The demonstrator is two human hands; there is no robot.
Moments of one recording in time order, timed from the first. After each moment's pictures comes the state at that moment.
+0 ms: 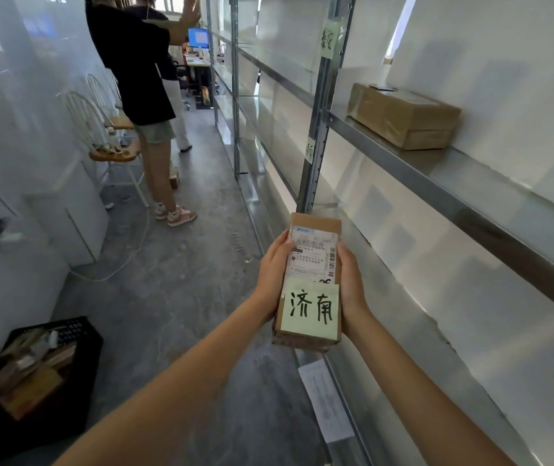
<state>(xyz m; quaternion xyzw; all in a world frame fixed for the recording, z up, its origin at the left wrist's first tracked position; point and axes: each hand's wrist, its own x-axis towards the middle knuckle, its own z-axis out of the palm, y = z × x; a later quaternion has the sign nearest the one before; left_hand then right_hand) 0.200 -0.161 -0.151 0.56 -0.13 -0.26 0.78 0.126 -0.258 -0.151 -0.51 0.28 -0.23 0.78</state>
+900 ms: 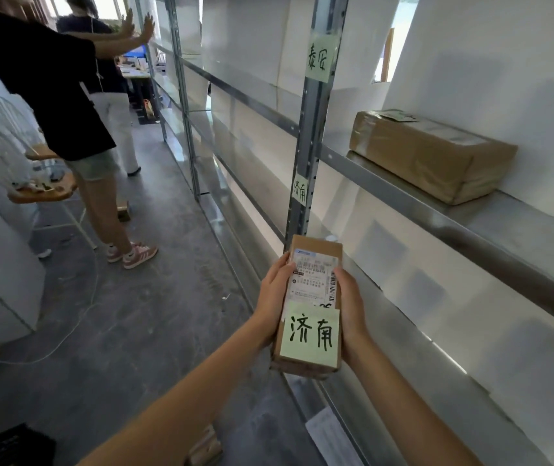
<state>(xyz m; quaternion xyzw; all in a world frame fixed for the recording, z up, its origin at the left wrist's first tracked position) 0.407 -0.241 -0.161 0.55 -0.18 -0.35 0.73 0.317 -0.326 -0.174 -0.47 0.33 -0.31 0.76</state>
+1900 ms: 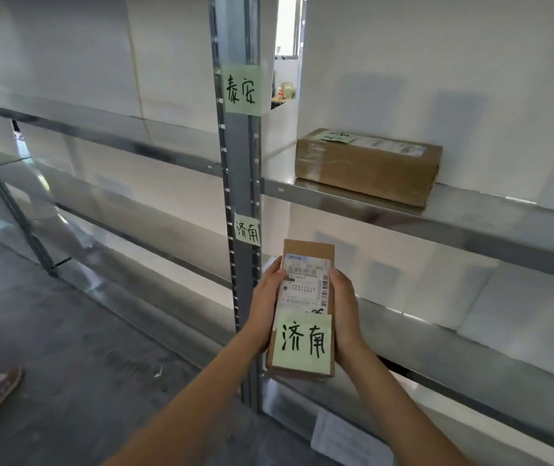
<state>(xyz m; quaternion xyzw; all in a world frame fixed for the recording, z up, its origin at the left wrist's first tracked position) 0.552 -0.317 -0.155 0.45 -0.38 -0.52 0.62 0.424 -0.333 -0.150 -0.42 0.45 -0.53 0.58</state>
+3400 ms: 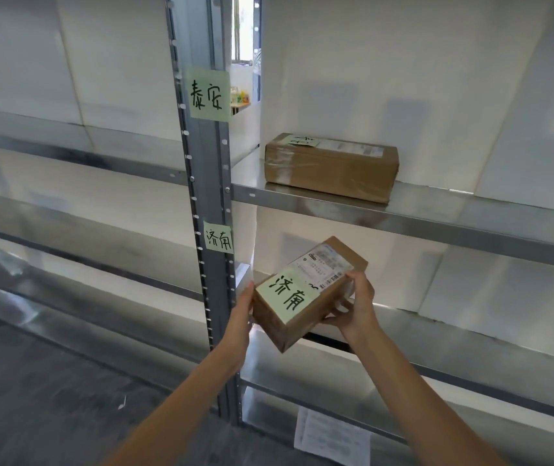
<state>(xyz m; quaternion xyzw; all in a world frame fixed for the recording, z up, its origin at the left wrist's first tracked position) 0.575 -0.302 -0.171 0.50 -0.35 -0.59 0.53 0.380 -0.337 -0.140 -0.20 0.50 -0.59 0.61</state>
